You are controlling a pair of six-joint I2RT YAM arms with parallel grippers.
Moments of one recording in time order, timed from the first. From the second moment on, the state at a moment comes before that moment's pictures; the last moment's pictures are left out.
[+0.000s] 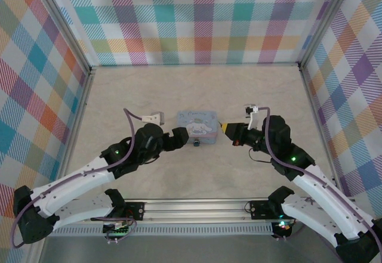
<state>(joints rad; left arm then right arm) -0.89 0.97 0.81 -0.44 -0.27 -0.90 0.60 0.75 0.72 -0.30 -0.26 0.64</state>
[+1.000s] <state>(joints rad) -0.55 1.87 1.32 -0.32 0.07 -0.77 0.60 0.74 0.67 -0.47 0.00 0.52</state>
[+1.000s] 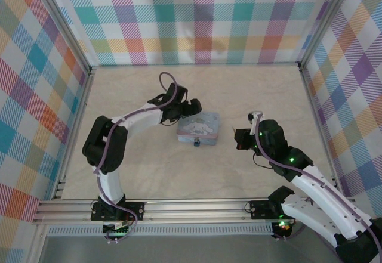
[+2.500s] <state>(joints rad) -0.83 1.56 0.47 0.54 0.05 -0.55 0.44 1.71 1.19 -0.40 -0.08 0.35</state>
